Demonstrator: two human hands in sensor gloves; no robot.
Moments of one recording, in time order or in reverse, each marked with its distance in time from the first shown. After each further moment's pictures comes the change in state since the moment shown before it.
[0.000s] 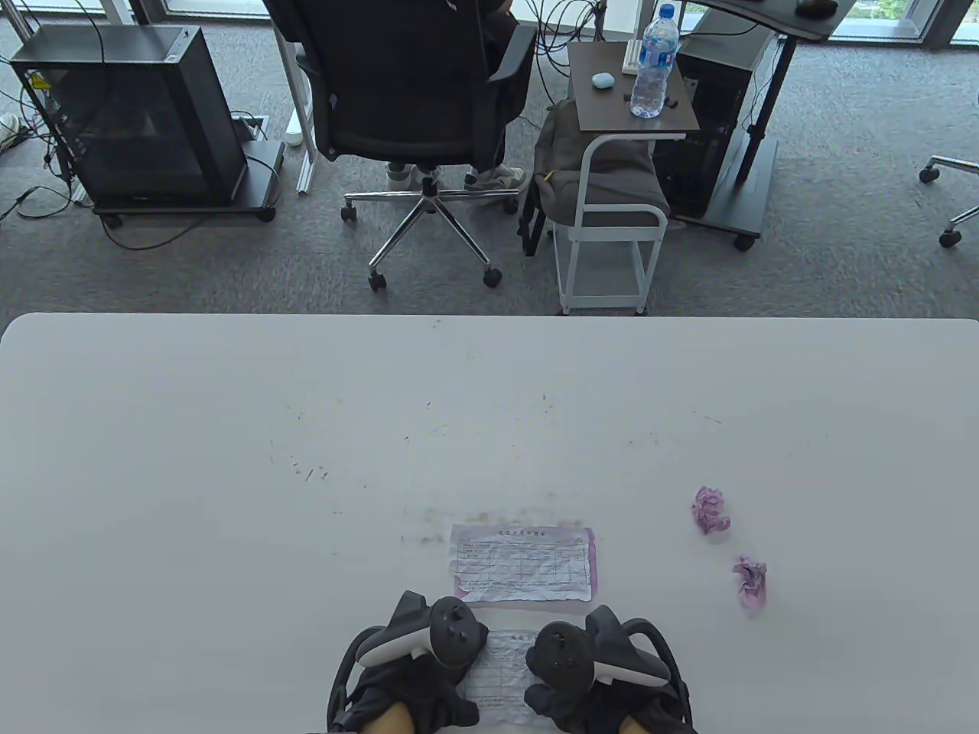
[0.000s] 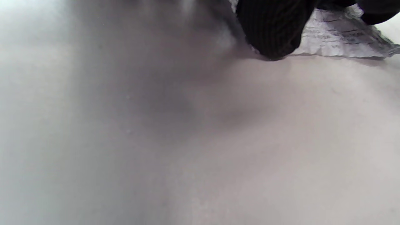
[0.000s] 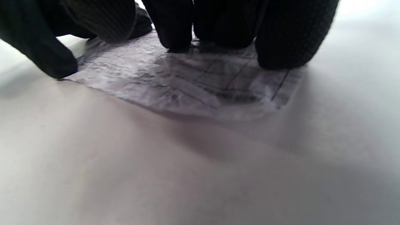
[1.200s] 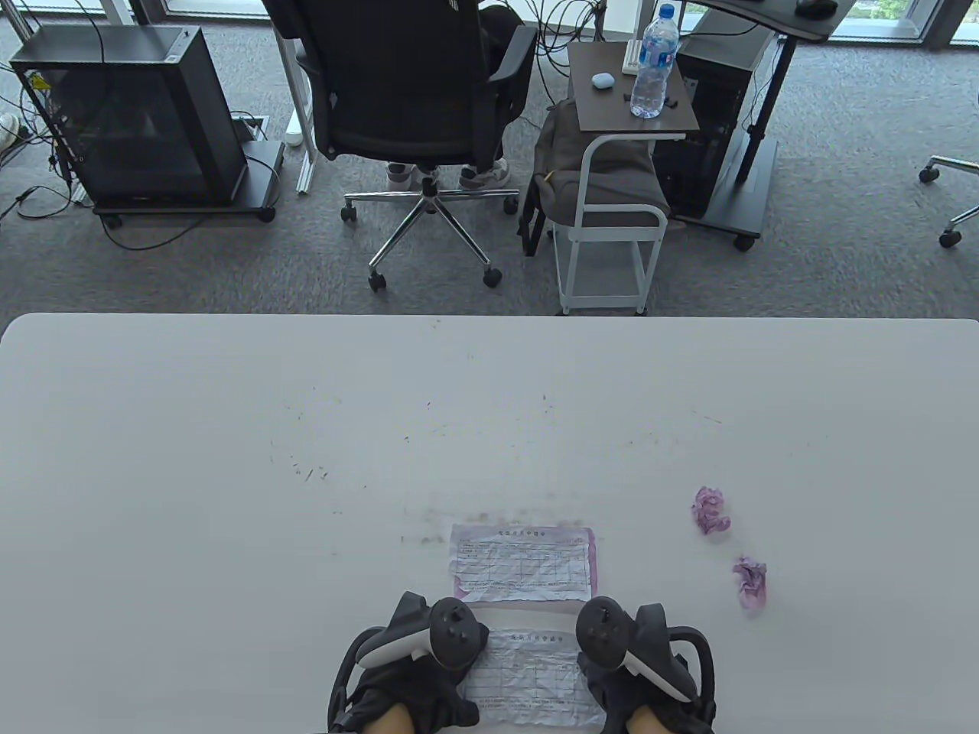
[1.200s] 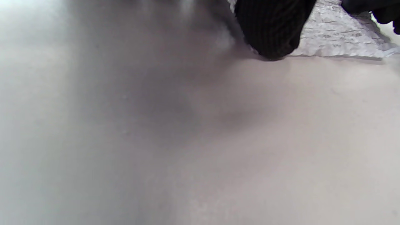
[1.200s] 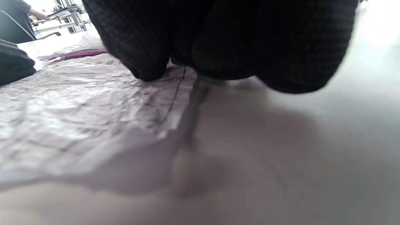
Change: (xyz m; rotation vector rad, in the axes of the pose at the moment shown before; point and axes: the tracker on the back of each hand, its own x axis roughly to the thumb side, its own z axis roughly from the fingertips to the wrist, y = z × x) left_hand 0.000 -0.002 0.000 0.012 -0.005 -0.001; right_hand -0.038 0.003 0.009 -0.250 0.363 -0.059
